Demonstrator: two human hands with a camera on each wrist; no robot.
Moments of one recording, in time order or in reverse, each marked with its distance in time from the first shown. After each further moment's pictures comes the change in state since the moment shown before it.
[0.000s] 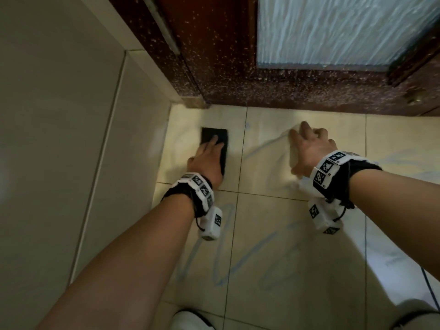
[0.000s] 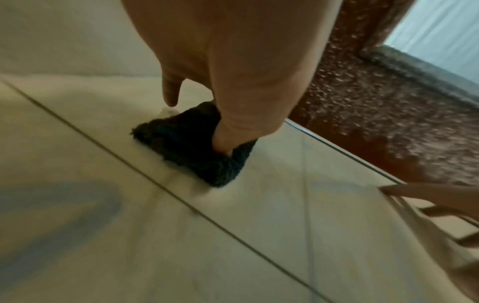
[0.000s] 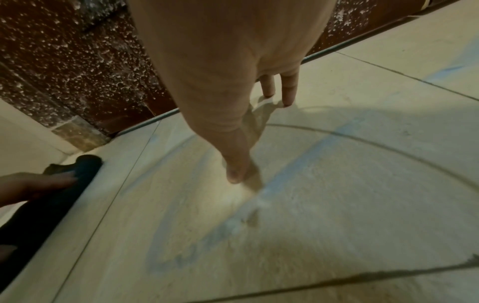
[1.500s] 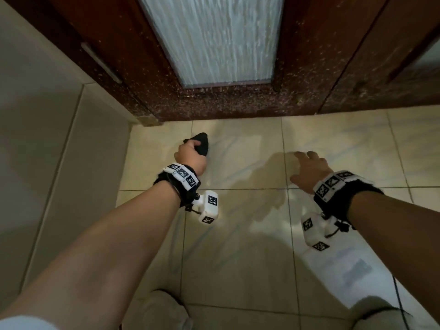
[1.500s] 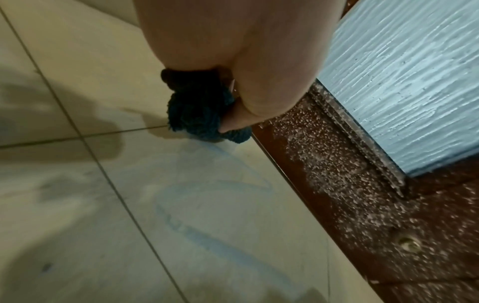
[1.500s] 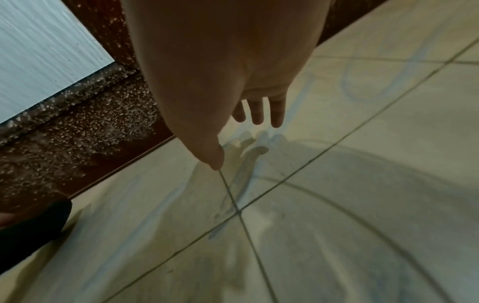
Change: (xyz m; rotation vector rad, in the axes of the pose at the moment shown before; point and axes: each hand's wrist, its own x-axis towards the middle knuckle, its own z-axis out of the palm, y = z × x) left_hand -0.026 0.139 -0.011 -0.572 0.293 -0.251; right_hand -0.121 0.154 0.039 0.383 -0.018 0.197
